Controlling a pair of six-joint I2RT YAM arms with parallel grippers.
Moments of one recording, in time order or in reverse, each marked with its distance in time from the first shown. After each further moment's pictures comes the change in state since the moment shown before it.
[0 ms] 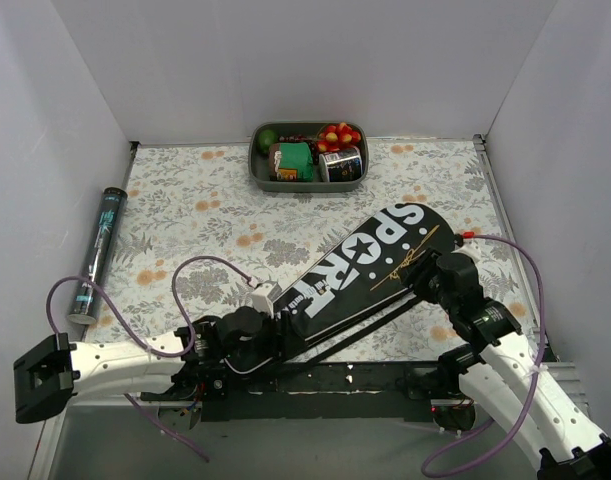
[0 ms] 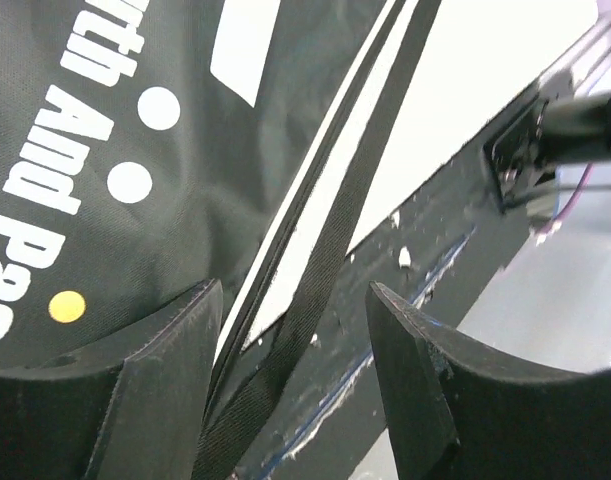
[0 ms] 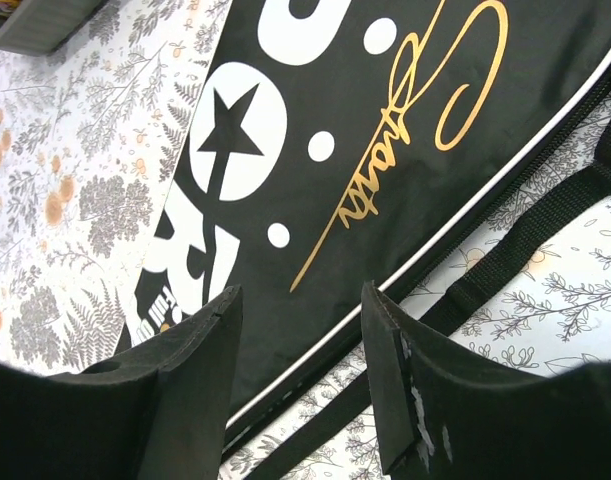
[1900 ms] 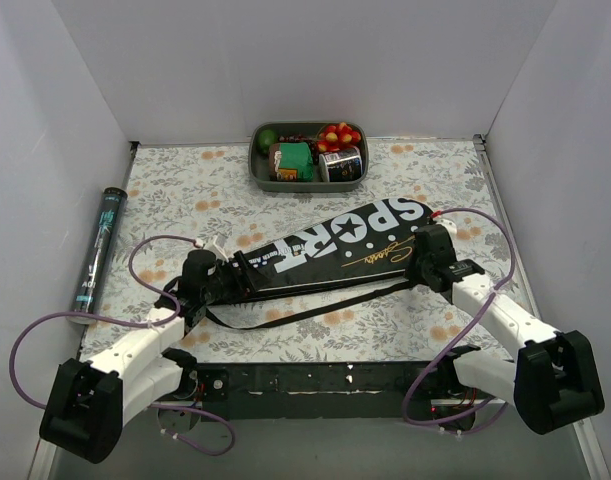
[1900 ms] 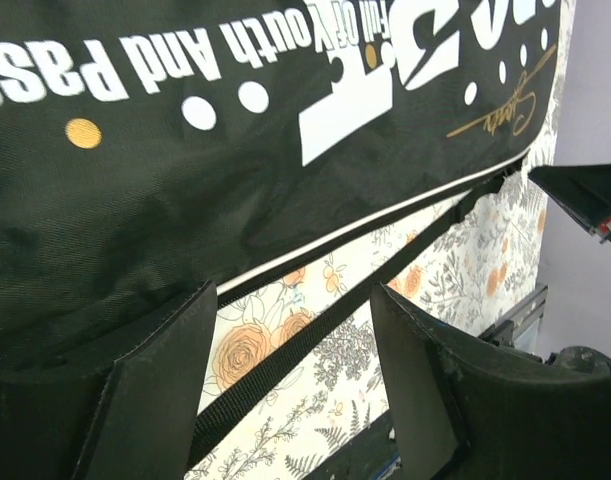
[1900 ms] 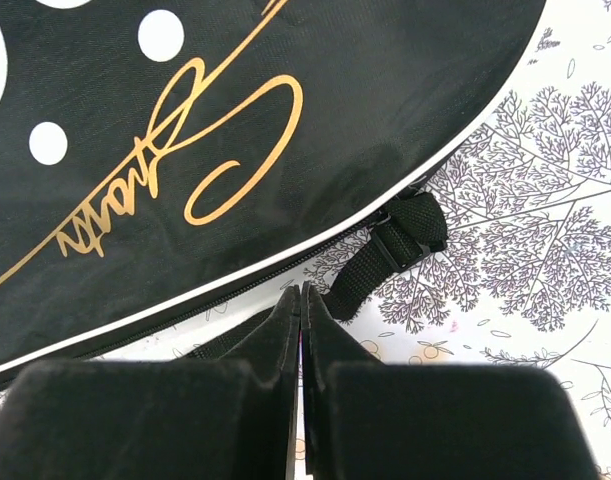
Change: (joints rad) left arm 0.875 0.109 0.101 -0.026 0.408 0.086; right arm -0.100 0.524 0.089 0.166 0.042 -0.304
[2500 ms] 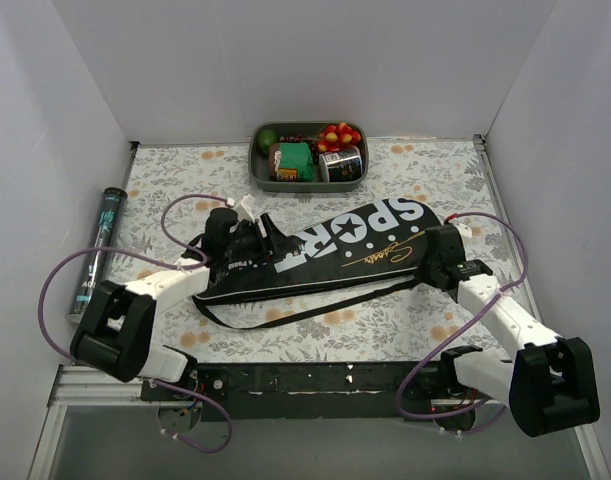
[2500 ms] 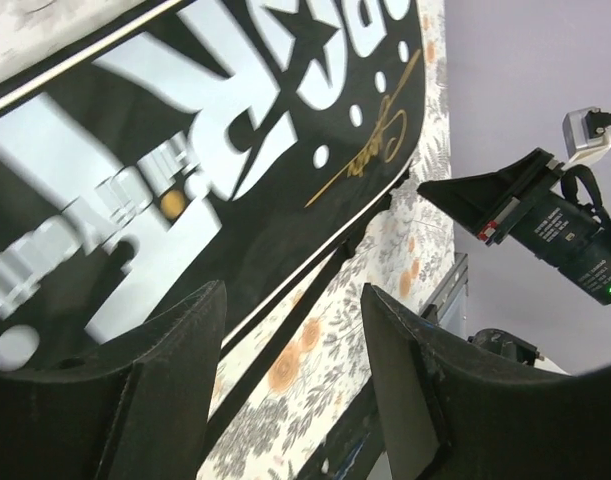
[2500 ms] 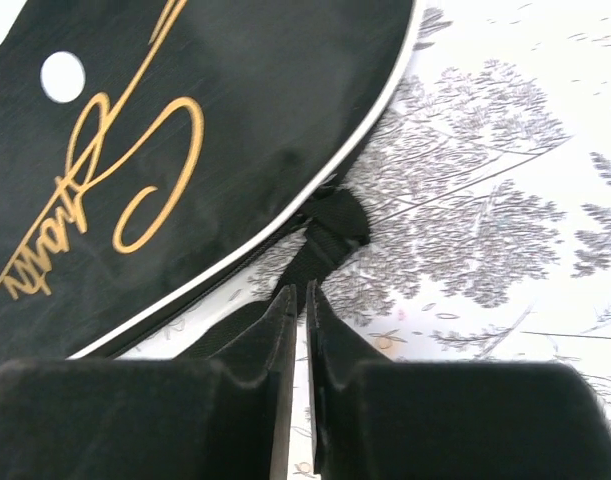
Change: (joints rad) left arm -0.029 0.397 0.280 0.225 0.202 -0.015; right arm -0.076 0.002 -0.003 -0.048 0.015 0.046
